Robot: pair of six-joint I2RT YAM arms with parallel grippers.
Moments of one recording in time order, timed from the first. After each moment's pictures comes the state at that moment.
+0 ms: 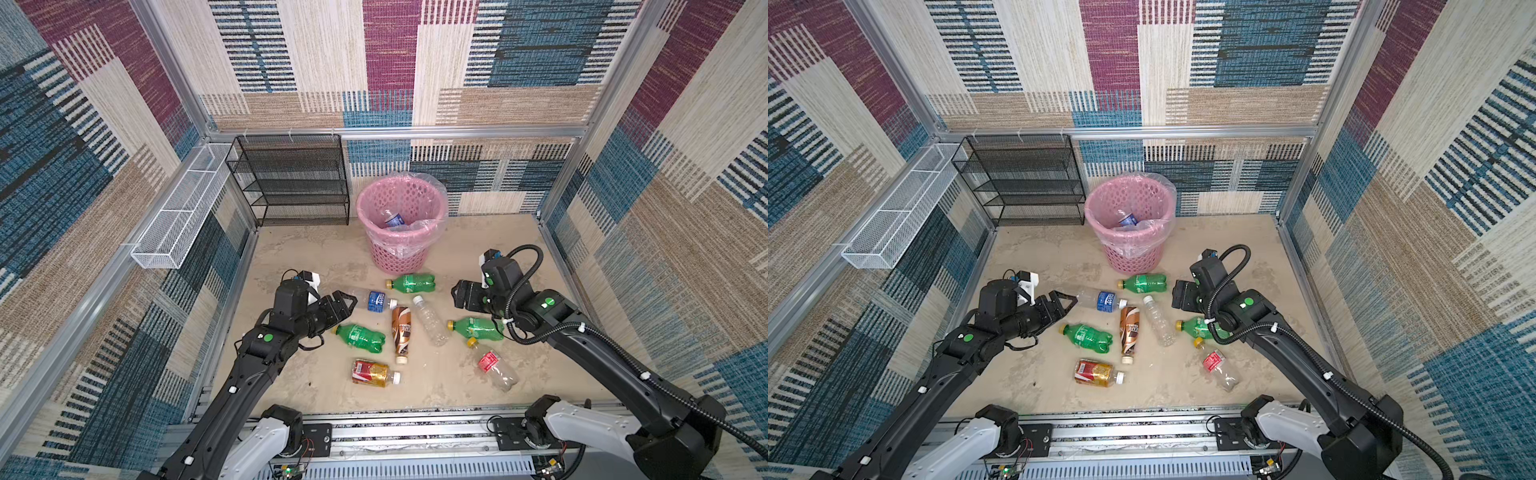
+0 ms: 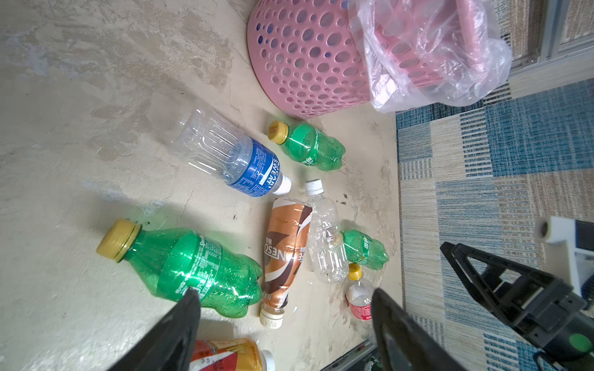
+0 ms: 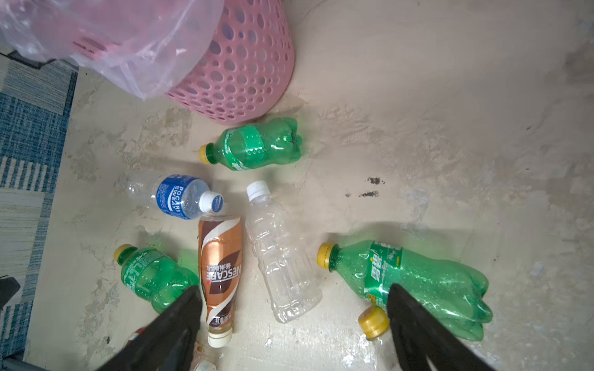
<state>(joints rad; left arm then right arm) -0.29 0.89 0.76 -0.53 0.32 -0.79 0.56 1.11 1.02 -0.75 0.10 0.62</state>
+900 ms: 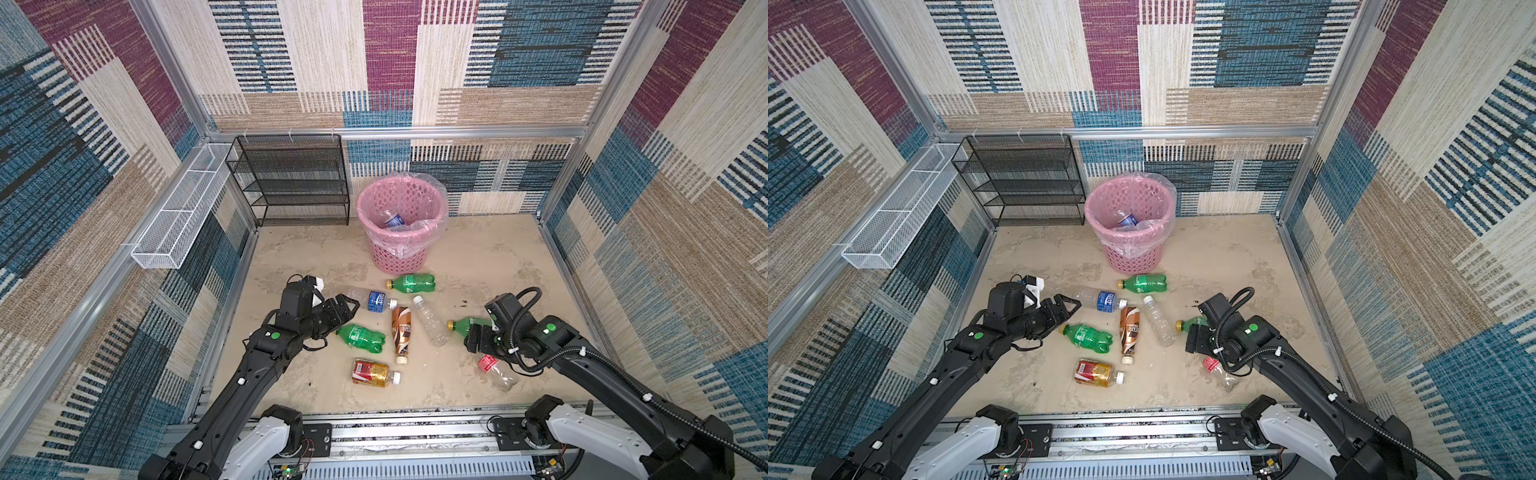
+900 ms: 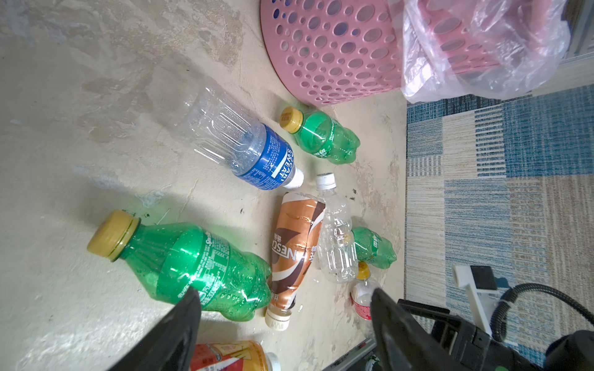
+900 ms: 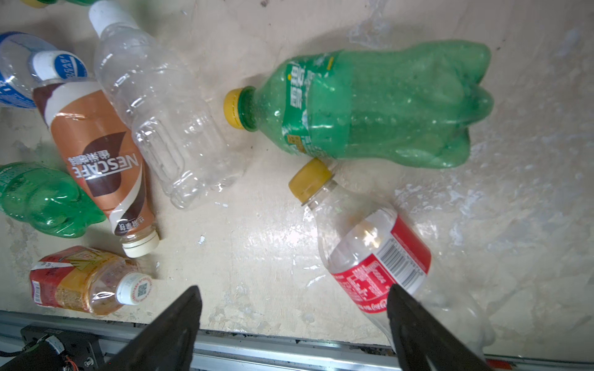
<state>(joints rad) -0.29 0.94 0.70 -0.46 0.35 -0.82 0.56 0.97 0.76 -0.97 -0.02 0.77</state>
